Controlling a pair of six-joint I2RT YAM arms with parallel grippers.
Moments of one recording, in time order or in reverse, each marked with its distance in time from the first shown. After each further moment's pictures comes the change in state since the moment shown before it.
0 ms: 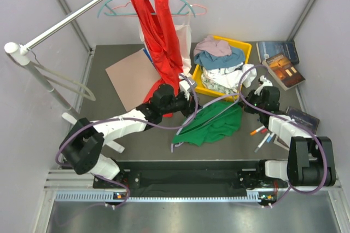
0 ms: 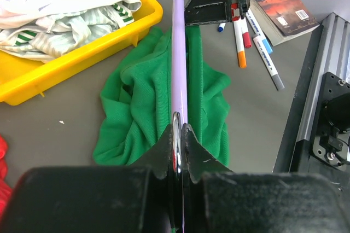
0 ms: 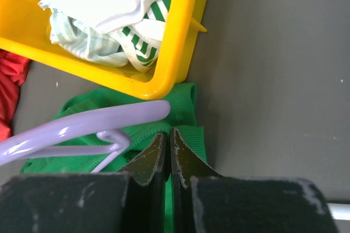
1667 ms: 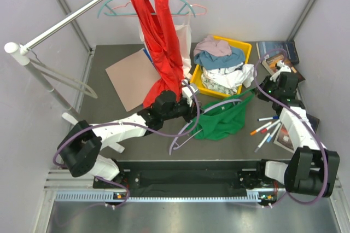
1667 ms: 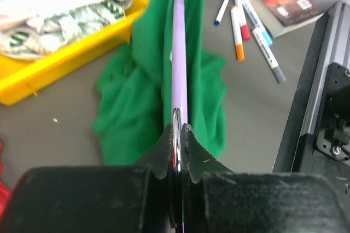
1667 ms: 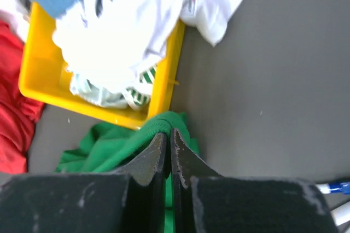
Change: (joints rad) left arm -0.075 -0.043 -0.048 0.029 -0.087 0.039; right arm -0.137 -0.053 0.249 -0.296 -0.020 -0.069
